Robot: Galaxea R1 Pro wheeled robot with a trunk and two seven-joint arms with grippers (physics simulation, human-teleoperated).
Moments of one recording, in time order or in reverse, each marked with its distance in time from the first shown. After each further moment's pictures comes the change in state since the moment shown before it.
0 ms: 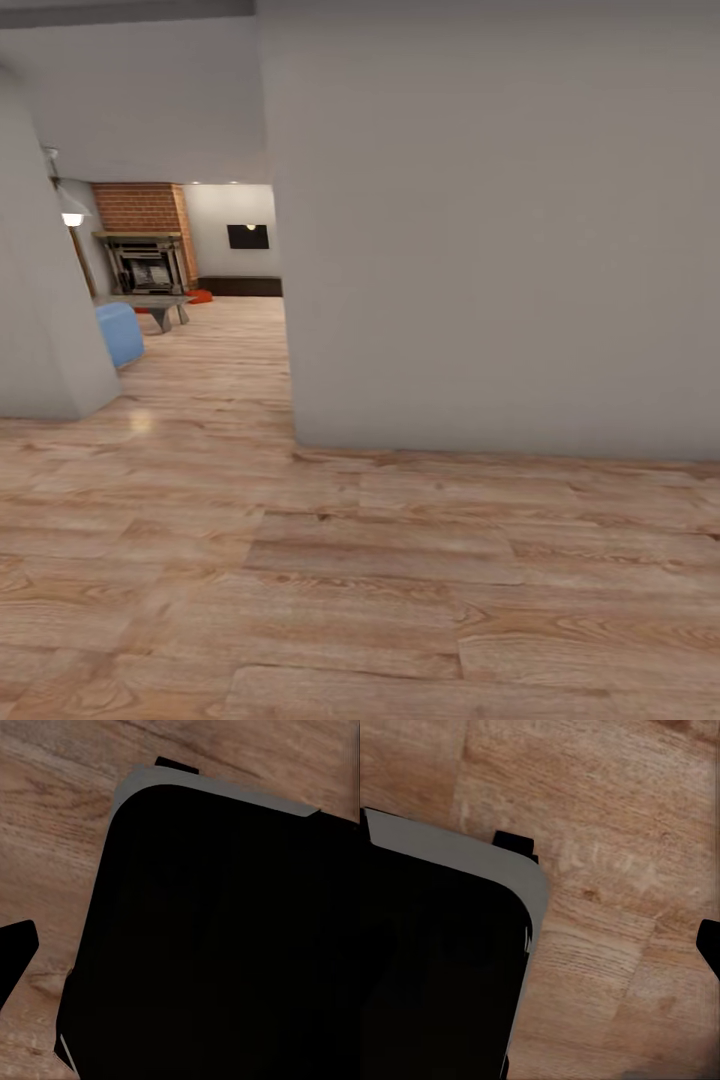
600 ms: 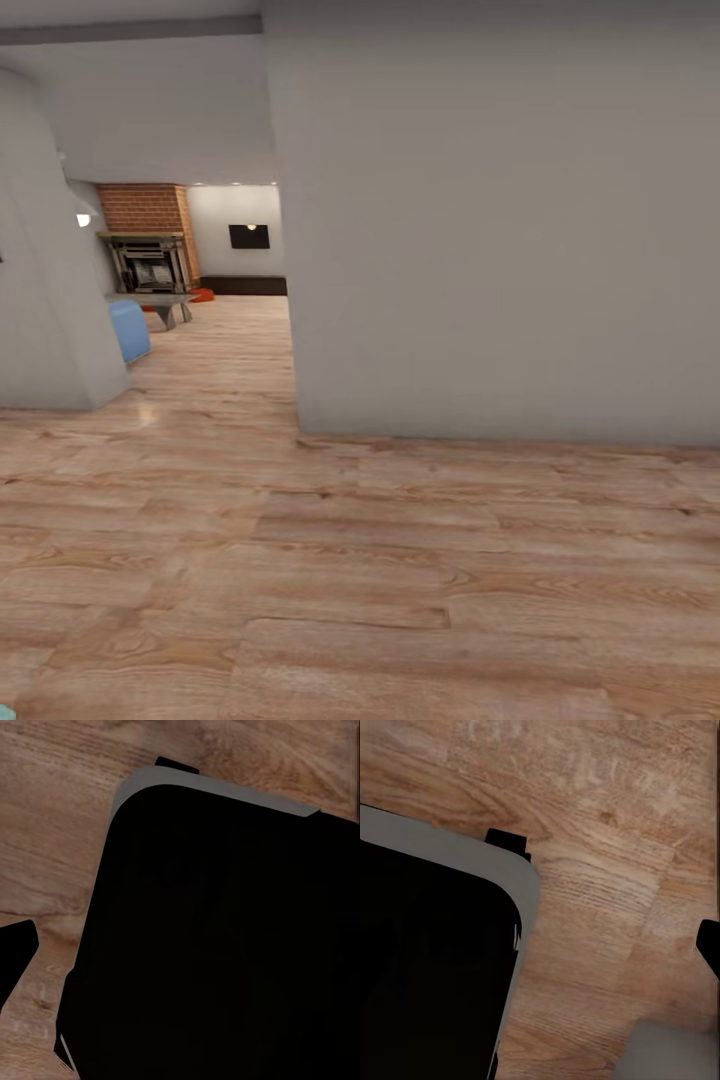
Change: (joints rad) left arm 0.000 0.000 0.000 0.000 0.001 0.000 0.000; right arm 0.000 -0.009 0.010 0.000 0.004 0.000 -0.001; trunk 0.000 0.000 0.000
